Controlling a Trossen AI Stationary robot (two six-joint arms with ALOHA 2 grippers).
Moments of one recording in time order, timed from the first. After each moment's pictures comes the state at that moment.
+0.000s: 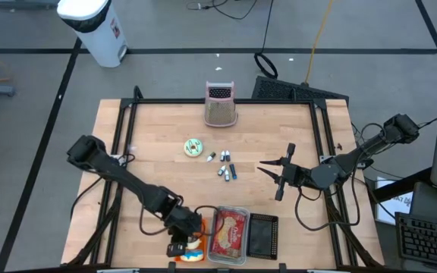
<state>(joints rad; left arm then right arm) -0.54 1.74 1.24 -0.51 0.38 -0.70 0.52 1.02 0.64 0.27 0.81 -0.18</state>
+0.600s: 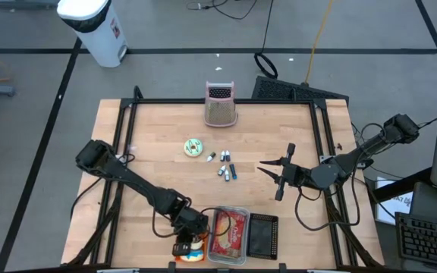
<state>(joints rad) -0.51 1.84 1.24 -0.46 0.44 -0.63 0.52 1.02 0.64 0.27 0.81 -0.18</state>
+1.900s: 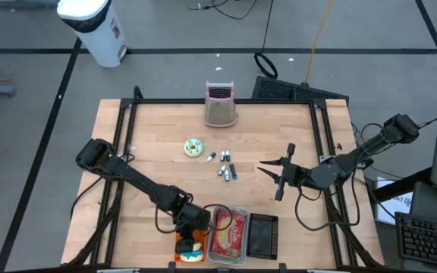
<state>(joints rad) -0.47 1.84 1.24 -0.45 0.49 -0.67 0.52 1.02 0.64 0.27 0.81 -0.18</state>
